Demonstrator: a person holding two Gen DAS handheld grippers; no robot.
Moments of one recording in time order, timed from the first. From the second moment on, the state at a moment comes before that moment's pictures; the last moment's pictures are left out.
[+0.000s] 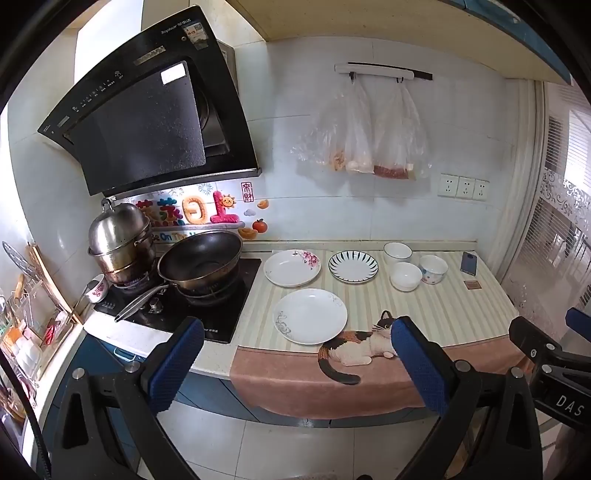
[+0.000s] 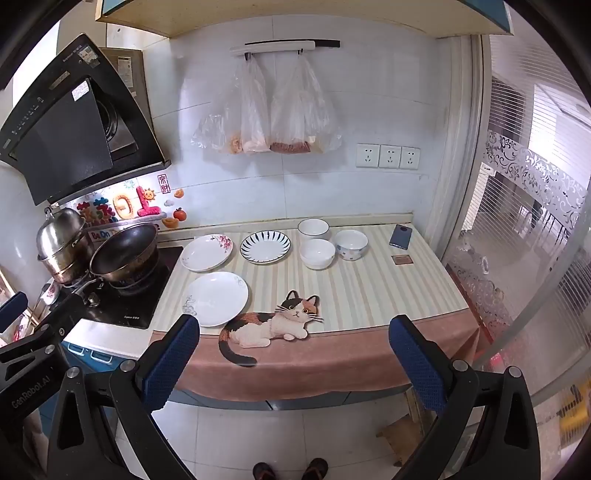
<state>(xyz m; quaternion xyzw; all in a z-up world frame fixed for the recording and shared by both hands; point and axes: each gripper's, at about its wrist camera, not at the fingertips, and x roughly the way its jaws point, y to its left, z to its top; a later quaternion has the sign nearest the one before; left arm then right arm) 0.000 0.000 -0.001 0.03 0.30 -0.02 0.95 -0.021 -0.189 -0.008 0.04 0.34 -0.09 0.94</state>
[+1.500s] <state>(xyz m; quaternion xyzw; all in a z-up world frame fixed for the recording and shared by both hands) 0.006 0.007 0.016 0.04 0.29 -0.01 0.96 -0.020 -0.190 -0.012 0.05 0.35 -0.09 0.93</state>
